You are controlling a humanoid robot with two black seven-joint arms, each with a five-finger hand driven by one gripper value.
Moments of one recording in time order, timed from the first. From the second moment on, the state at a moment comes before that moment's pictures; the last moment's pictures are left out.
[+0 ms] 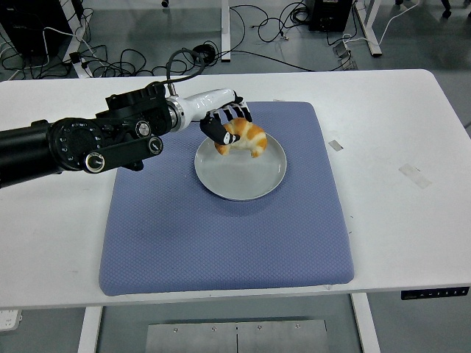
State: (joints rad) left arm -1.41 0.19 0.21 -0.93 0.78 0.12 0.04; right arm -0.12 0.00 0.06 0.13 -0.10 -0.11 0.25
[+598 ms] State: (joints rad) left arm -1.38 0.35 0.27 -0.88 0.78 0.11 0.02; right arm -0.12 0.00 0.06 0.13 -0.10 -0.11 0.25
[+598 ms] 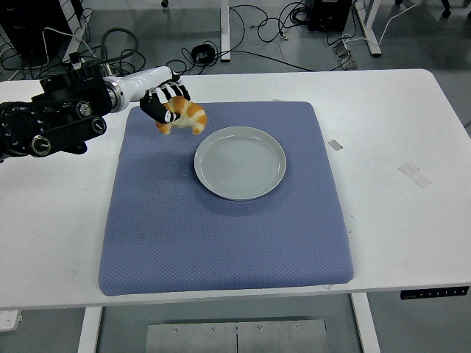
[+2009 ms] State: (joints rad) left arm -1.29 0.36 0.26 -0.84 0.78 0.15 0.03; right arm -0.12 0.00 0.06 0.13 -0.10 -0.11 0.25
